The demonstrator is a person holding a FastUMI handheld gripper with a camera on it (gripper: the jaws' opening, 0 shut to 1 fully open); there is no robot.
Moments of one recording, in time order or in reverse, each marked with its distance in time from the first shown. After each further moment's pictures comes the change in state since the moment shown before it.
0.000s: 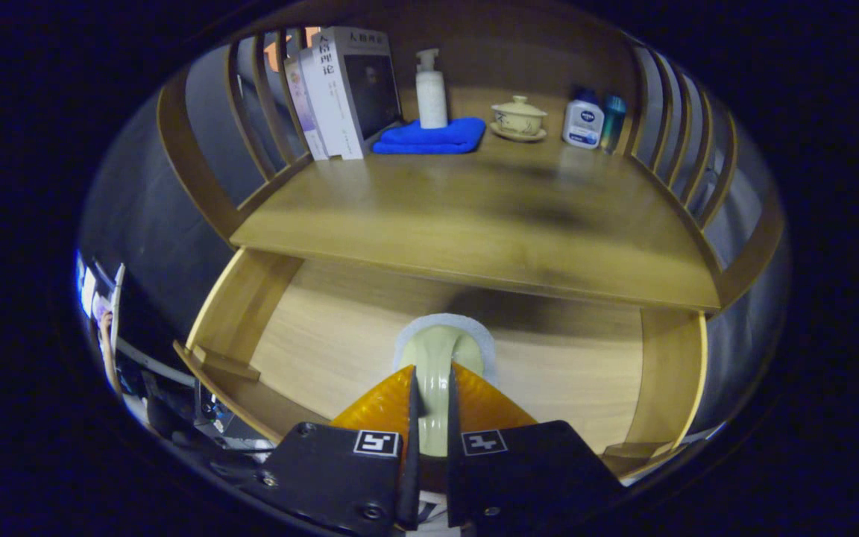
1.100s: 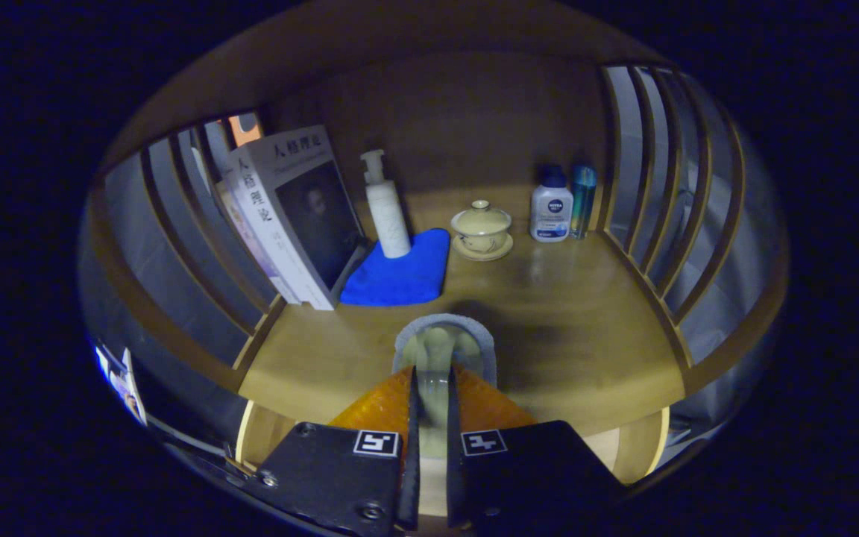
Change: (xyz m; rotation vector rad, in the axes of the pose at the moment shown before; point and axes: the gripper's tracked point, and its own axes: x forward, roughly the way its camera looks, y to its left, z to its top) arm -0.004 -0.025 0.163 0.197 -0.245 -0.013
